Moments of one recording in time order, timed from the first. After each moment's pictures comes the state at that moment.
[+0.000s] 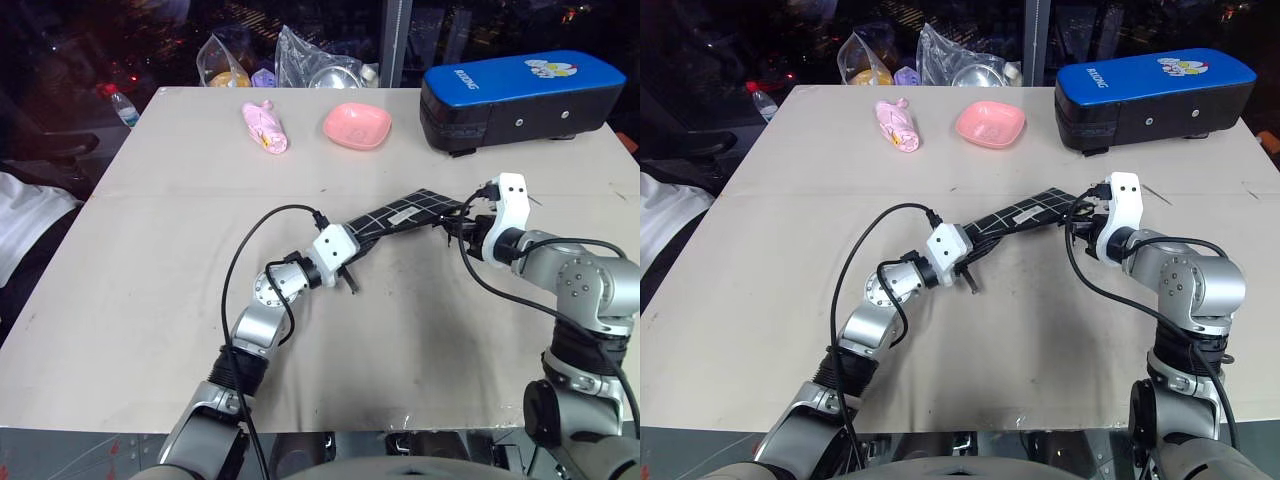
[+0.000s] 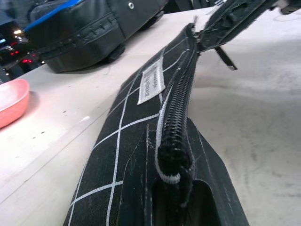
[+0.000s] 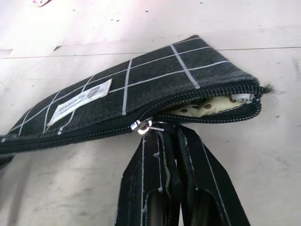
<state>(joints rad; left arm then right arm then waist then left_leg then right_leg) -0.39 0.26 -0.23 0.20 -0.02 -0.18 -0.66 -0.55 -0.30 -0.30 -0.28 0.45 1.33 0.24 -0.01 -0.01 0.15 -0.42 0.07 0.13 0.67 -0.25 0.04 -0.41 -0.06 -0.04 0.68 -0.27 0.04</state>
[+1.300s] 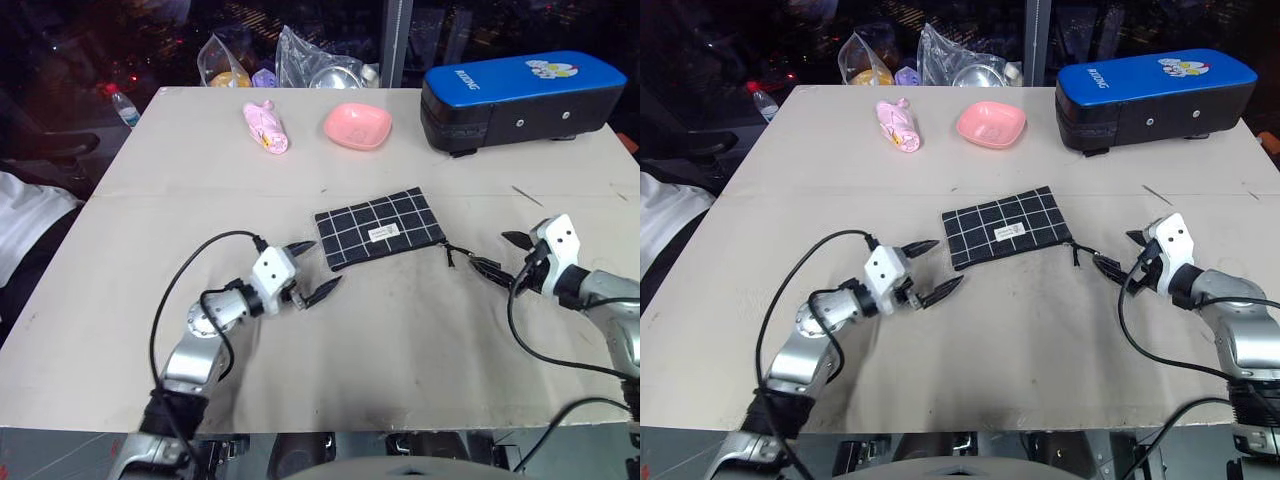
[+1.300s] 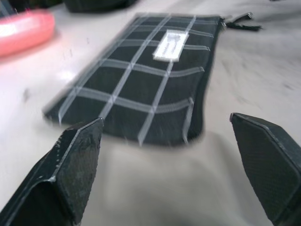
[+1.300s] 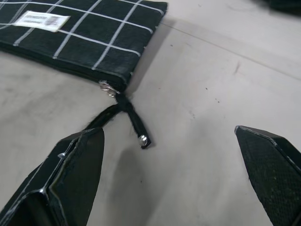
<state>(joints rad) -0.06 0.52 -0.06 -0.07 -0.24 0.00 -0.79 -0.13 -0.69 -0.17 0.02 0.33 0.29 0.85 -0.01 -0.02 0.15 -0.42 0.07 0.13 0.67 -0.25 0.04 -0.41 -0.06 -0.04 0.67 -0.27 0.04</state>
